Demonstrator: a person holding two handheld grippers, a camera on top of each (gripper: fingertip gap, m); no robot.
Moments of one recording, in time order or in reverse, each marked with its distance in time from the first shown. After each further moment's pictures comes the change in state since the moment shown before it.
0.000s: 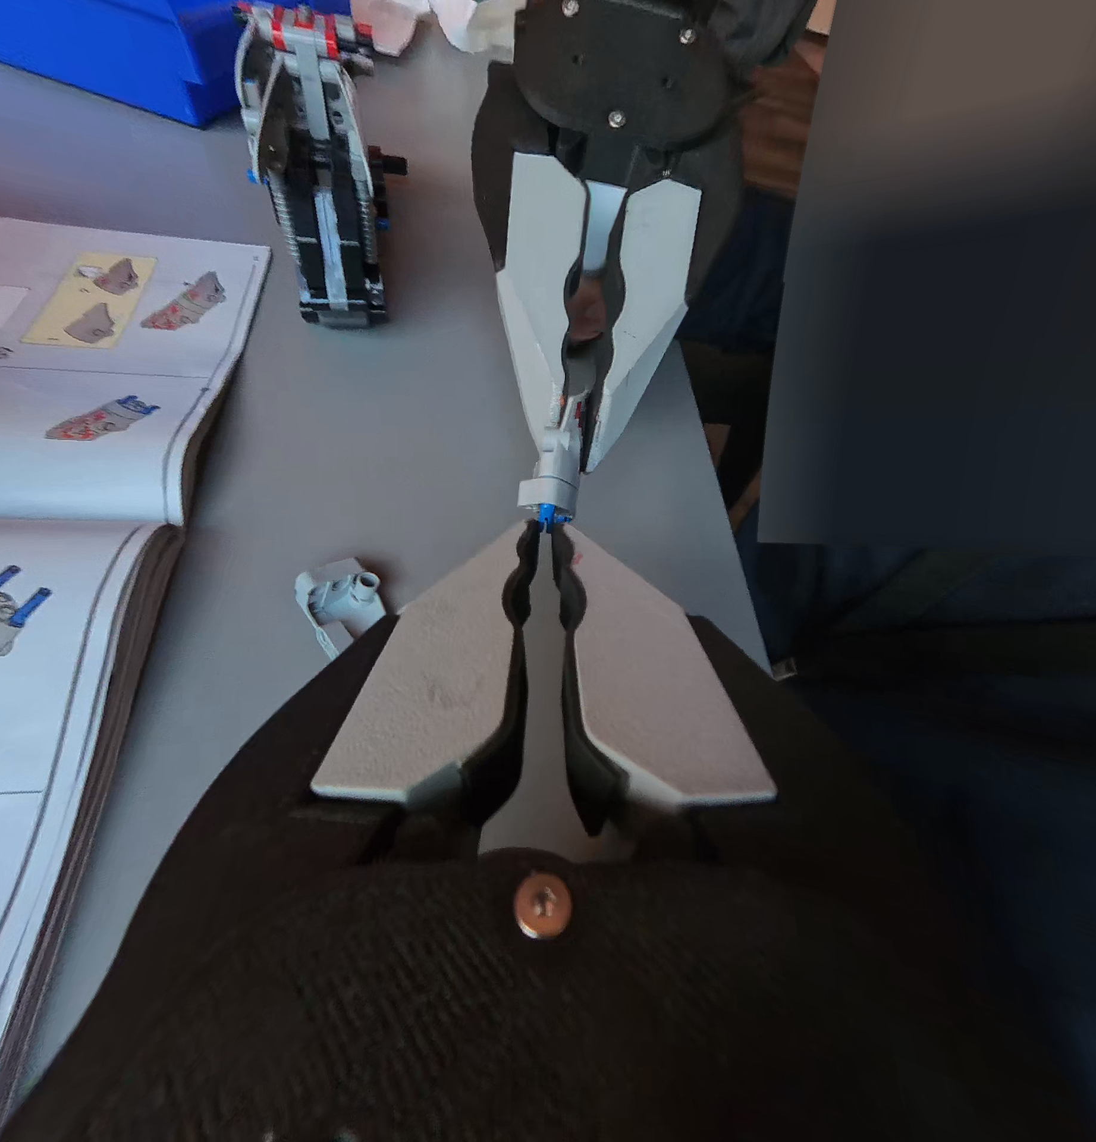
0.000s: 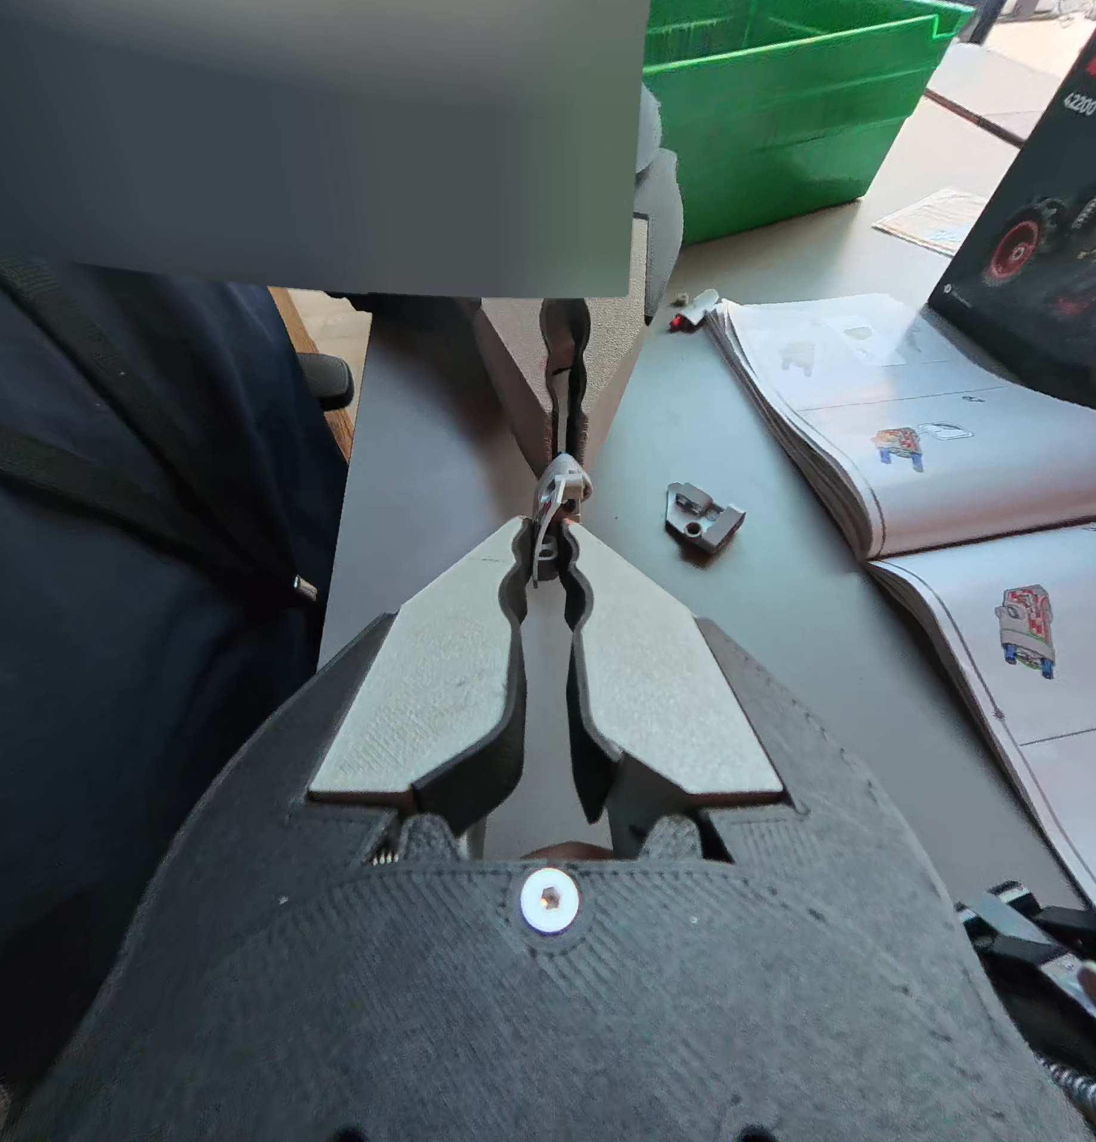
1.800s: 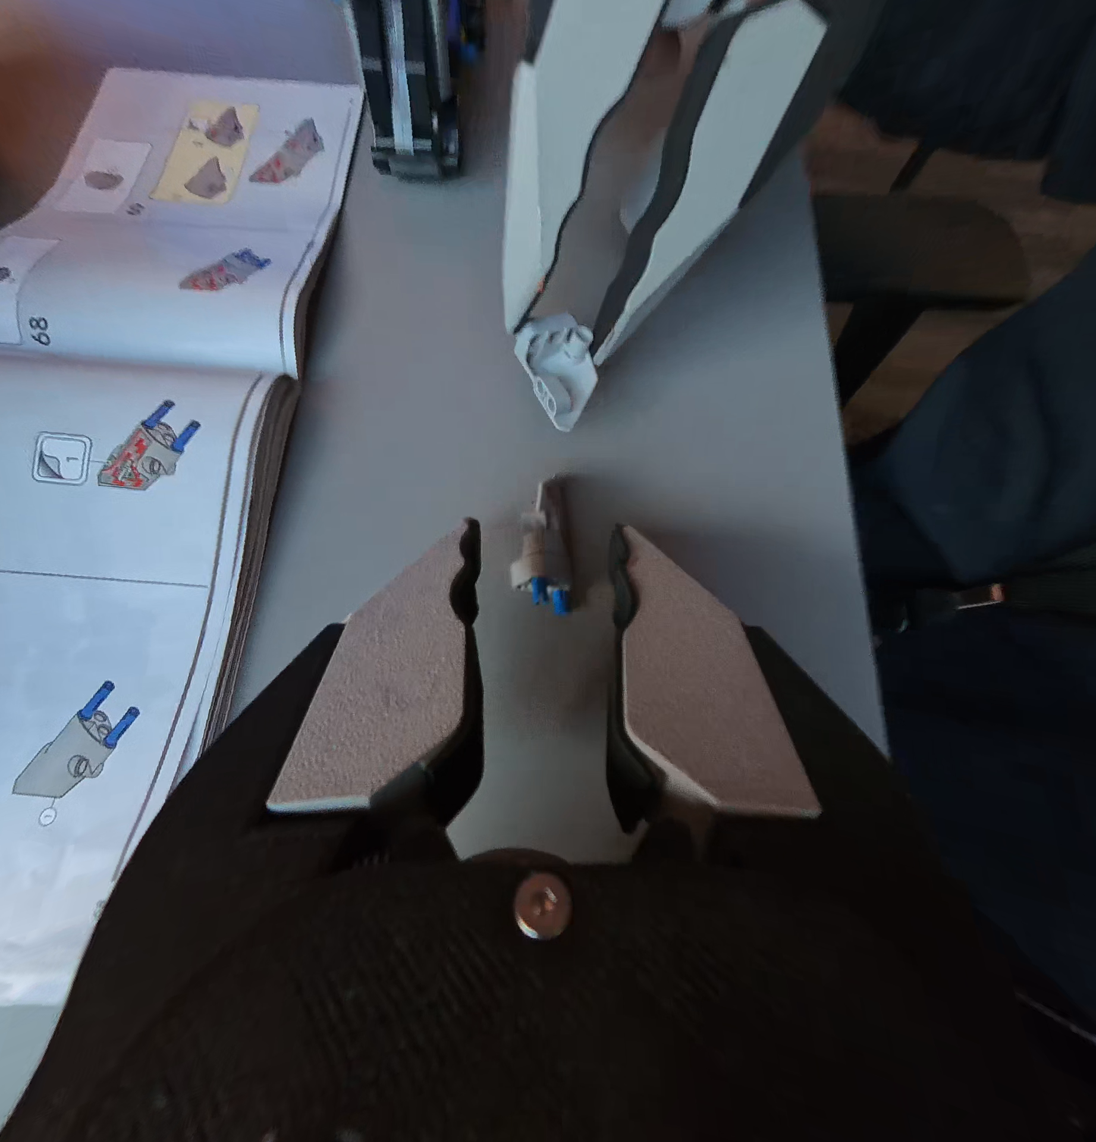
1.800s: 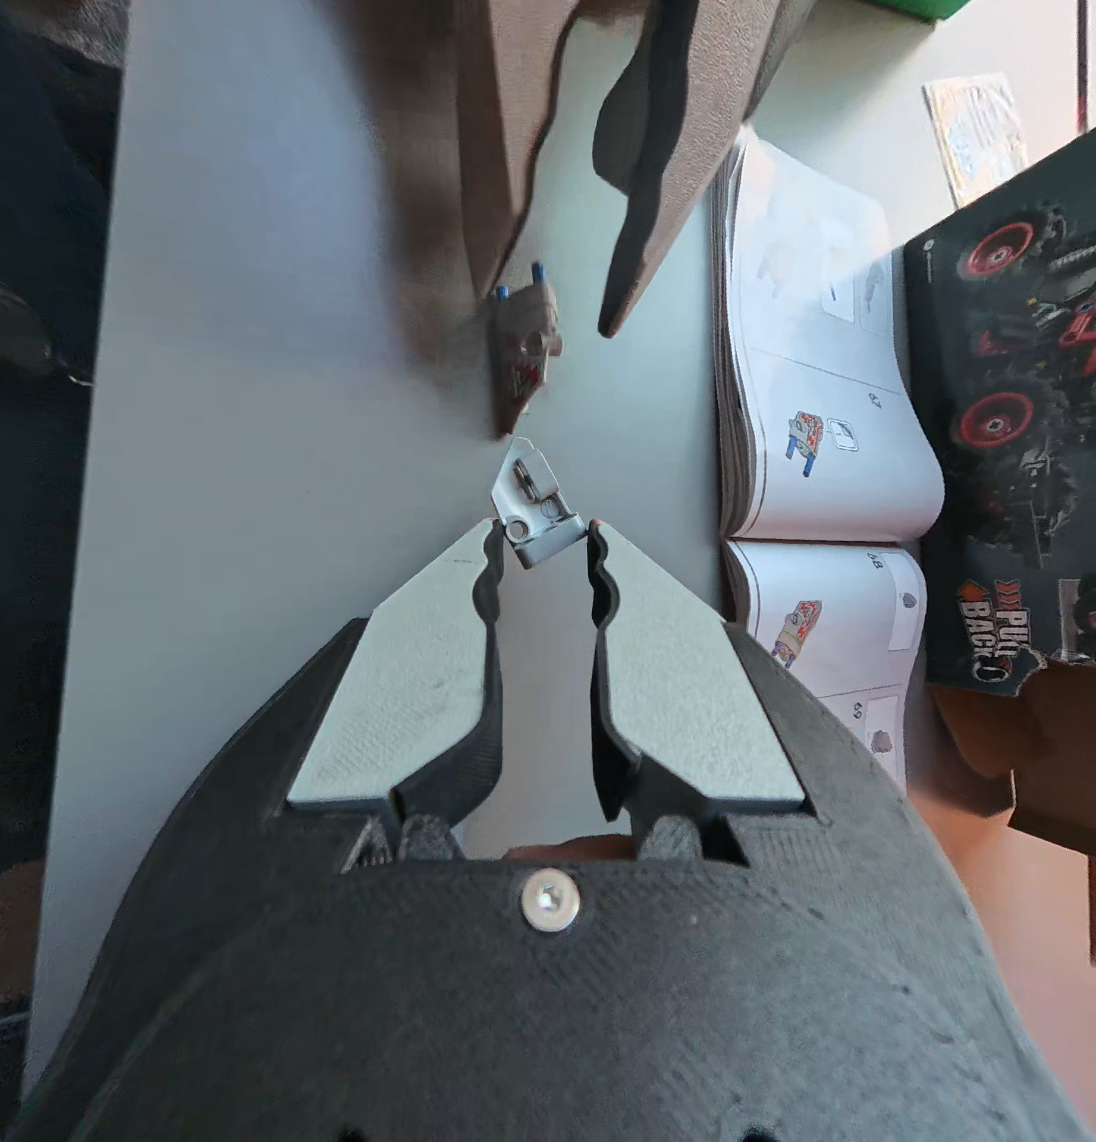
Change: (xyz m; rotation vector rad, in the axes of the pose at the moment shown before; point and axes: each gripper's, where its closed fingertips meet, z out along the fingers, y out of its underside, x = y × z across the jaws) left arm -0.025 0.033 -0.032 -0.172 -0.155 0.022; right arm 0.036 0.023 0.007 -0.501 0.151 -0.446
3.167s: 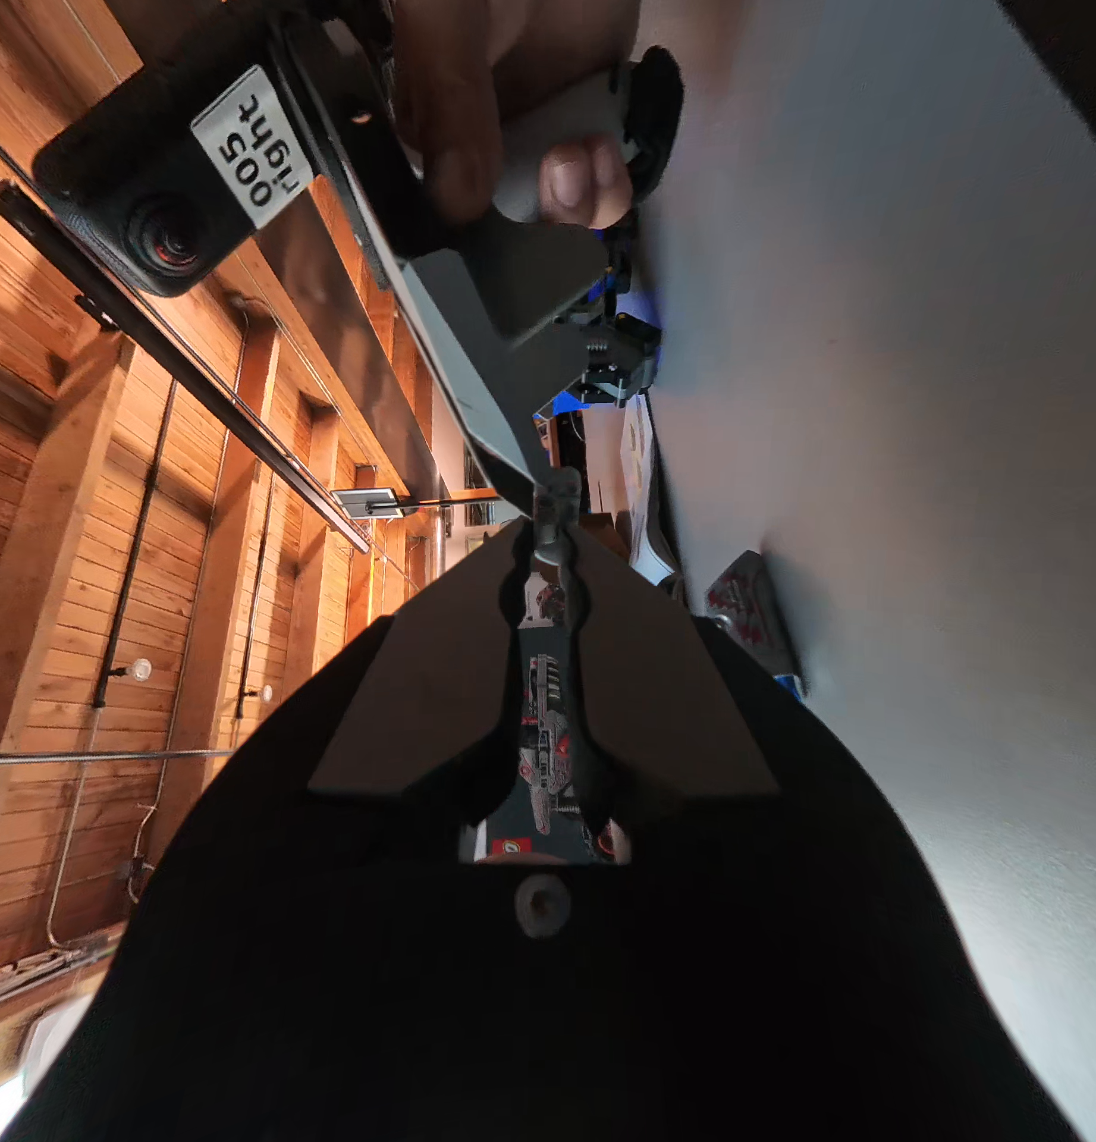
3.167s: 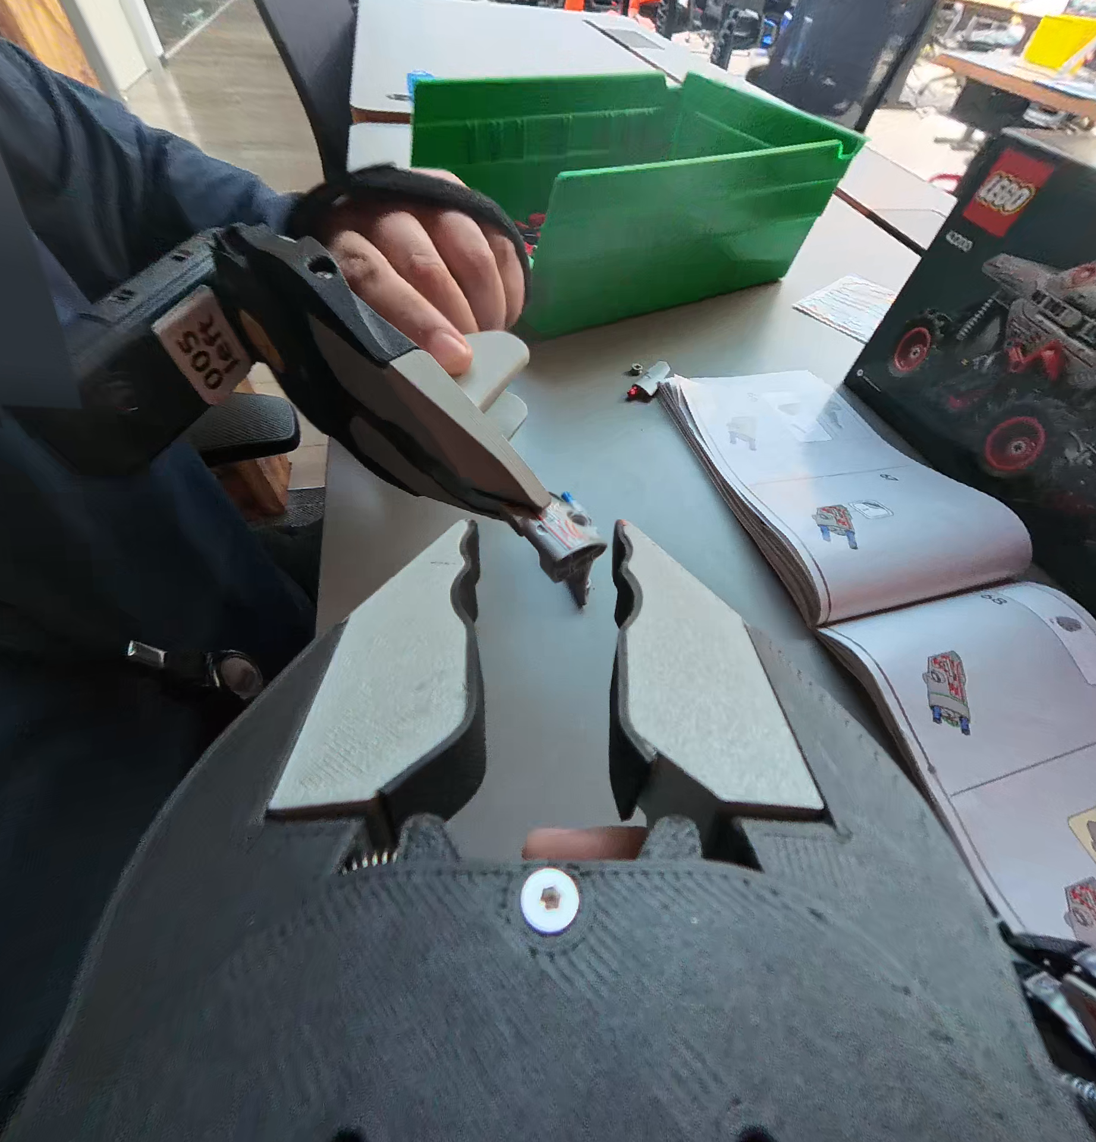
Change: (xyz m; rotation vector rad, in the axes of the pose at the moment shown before) left arm 0.030 -0.059 -0.001 0.017 -0.914 1.423; right arm -0.007 -0.057 -0.030 0.508 -0.006 0.428
